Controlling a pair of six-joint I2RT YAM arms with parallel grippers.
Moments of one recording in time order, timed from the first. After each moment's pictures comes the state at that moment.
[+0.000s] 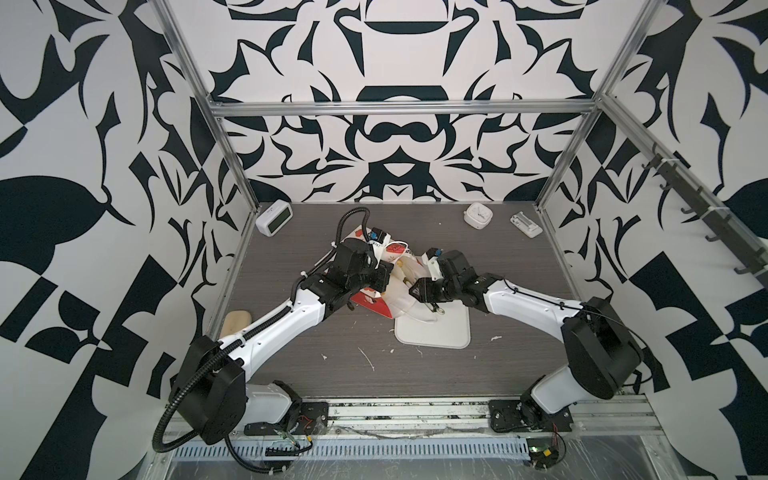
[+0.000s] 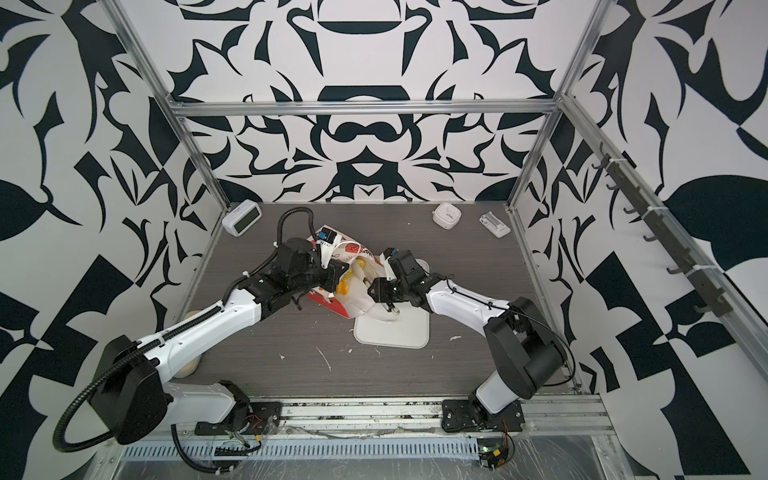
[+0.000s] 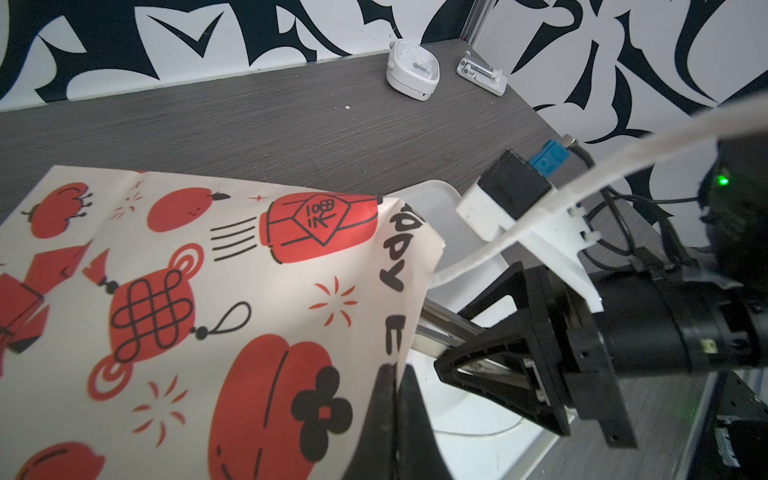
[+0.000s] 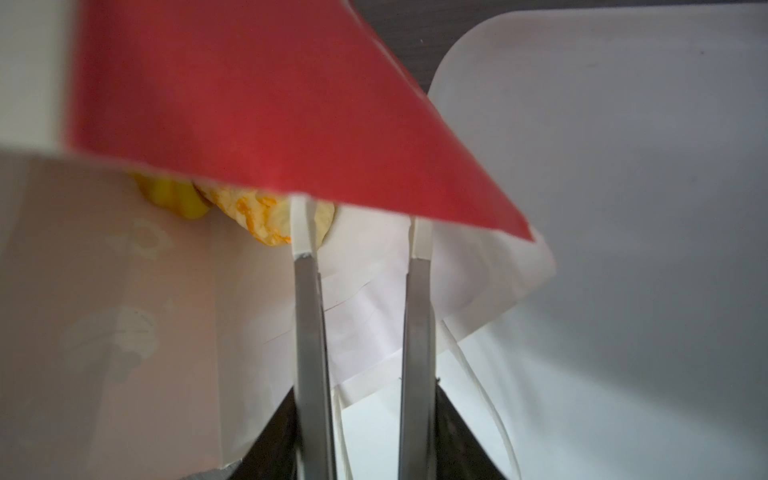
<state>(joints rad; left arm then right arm) -0.65 1.33 0.95 -0.15 0.17 -0.20 0.60 1.56 0.91 -0.18 -0.29 0.55</state>
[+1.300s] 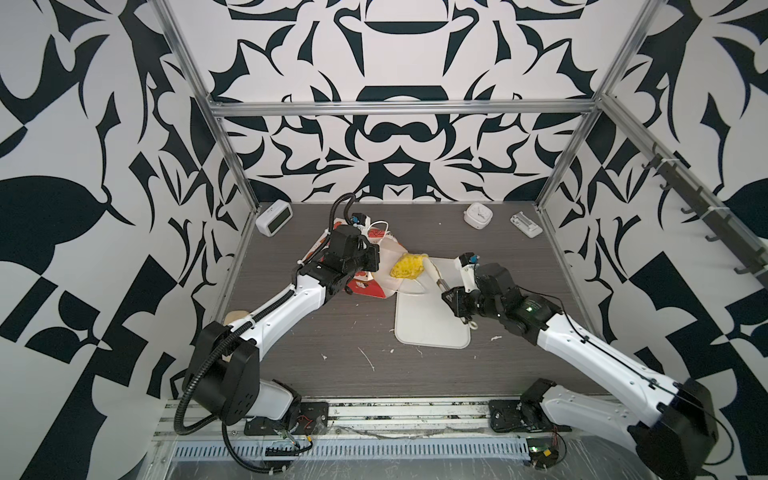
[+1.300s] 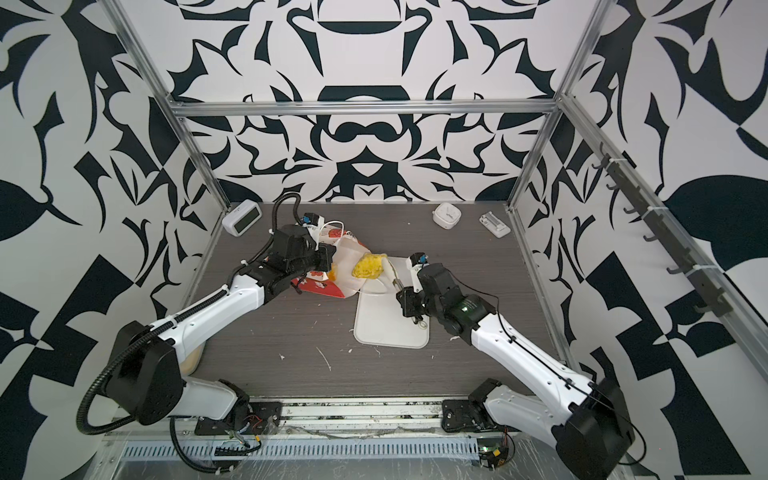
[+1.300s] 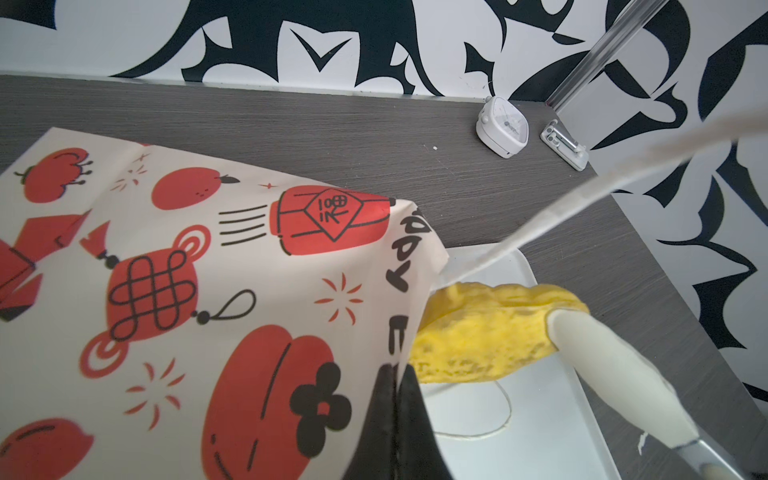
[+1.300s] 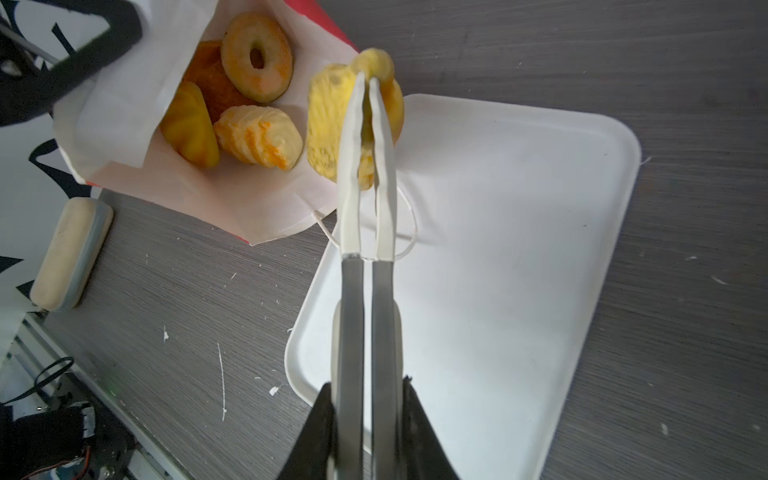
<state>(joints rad) -0.53 1.43 1.02 -0.13 0.07 -0.36 0.60 1.03 0.78 -0.48 -0.09 0.46</state>
